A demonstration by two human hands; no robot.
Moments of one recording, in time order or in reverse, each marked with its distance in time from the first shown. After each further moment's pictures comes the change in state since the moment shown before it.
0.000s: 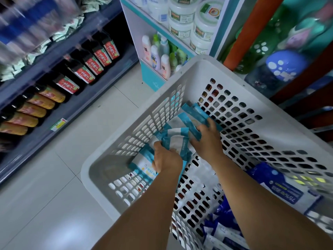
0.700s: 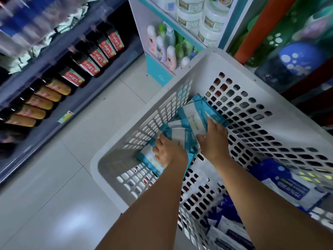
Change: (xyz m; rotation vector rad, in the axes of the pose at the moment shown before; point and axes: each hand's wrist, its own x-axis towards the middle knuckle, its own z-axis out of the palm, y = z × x) left_hand 0.004 0.004 0.000 0.257 0.053 0.028; right_hand -0.015 -0.007 0.000 -0.054 0.002 0.080
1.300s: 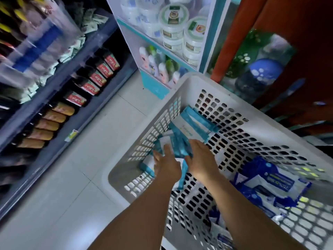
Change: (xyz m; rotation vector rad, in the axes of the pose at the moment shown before) left_hand -0.020 -0.015 -0.038 0.353 -0.283 0.314; right_hand -0.057 -0.030 -0.022 0.040 -0.154 -0.096
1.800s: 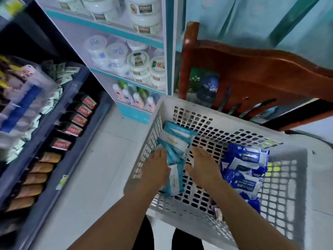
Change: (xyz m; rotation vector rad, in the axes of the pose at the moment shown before) left_hand -0.049 0.001 -0.094 0.615 0.040 0.609; right_hand -0.086 -0.057 -0.057 -0.038 0.088 0.259
